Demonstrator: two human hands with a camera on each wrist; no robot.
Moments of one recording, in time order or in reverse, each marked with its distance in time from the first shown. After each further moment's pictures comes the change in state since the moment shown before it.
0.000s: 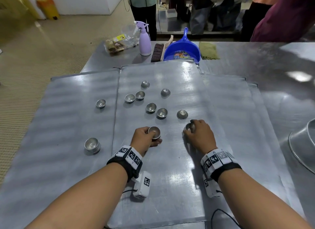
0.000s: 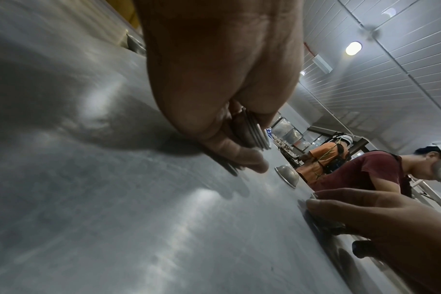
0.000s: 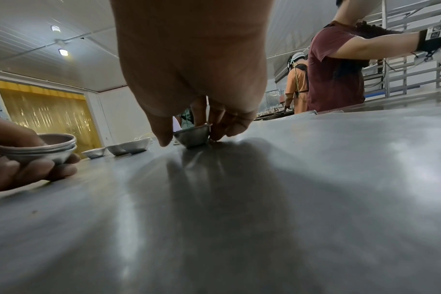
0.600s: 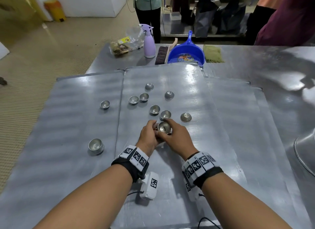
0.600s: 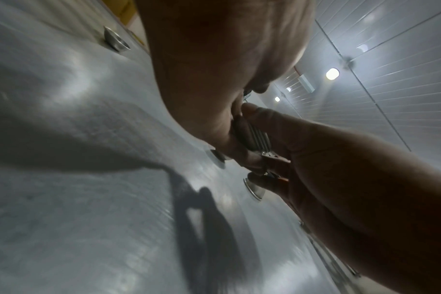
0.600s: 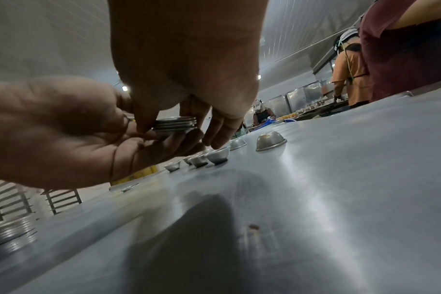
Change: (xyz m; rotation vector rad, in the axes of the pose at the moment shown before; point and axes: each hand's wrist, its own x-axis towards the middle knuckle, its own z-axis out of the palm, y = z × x) left_hand -0.003 0.030 0.017 -0.512 0.013 -0.162; right_hand -0.019 -0.083 0.024 0.302 -0.080 -0.260
